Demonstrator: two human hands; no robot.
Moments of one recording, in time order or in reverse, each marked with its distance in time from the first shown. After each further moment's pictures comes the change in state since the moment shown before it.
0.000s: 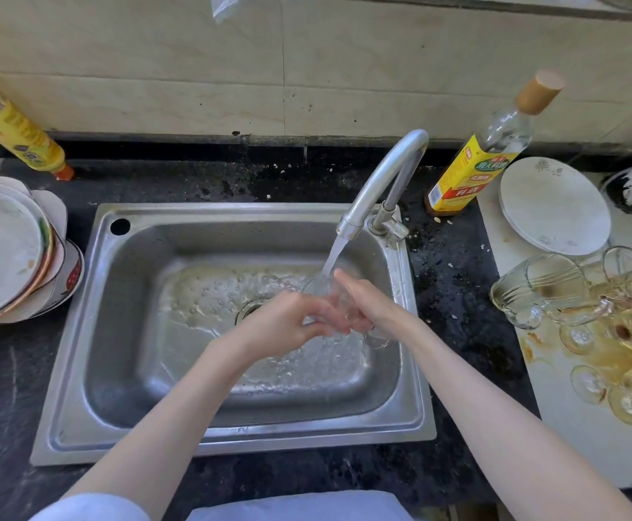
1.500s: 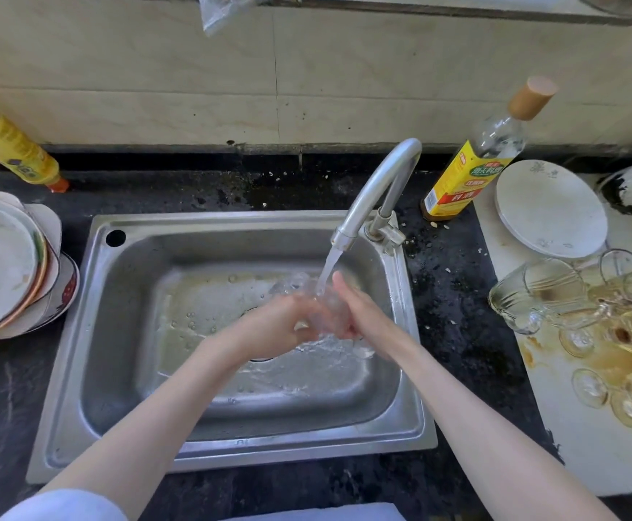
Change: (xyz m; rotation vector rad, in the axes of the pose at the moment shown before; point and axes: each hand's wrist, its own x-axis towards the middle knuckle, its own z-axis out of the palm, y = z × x) left_hand 0.006 0.003 -0.013 0.048 -0.051 -0.075; right_hand 0.006 0.020 0.006 0.170 -0.062 -0.115
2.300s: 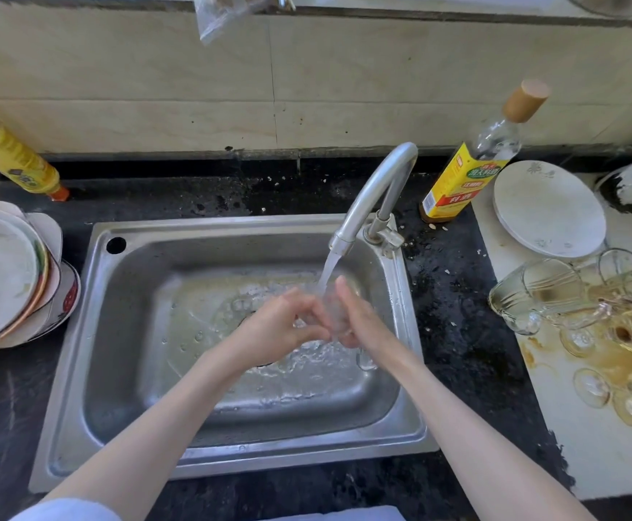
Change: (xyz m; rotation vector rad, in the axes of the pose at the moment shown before) left_hand -0.005 0.004 0.003 -0.124 0.169 0.022; right_hand -0.006 0.003 0.005 -0.055 0.084 -0.021
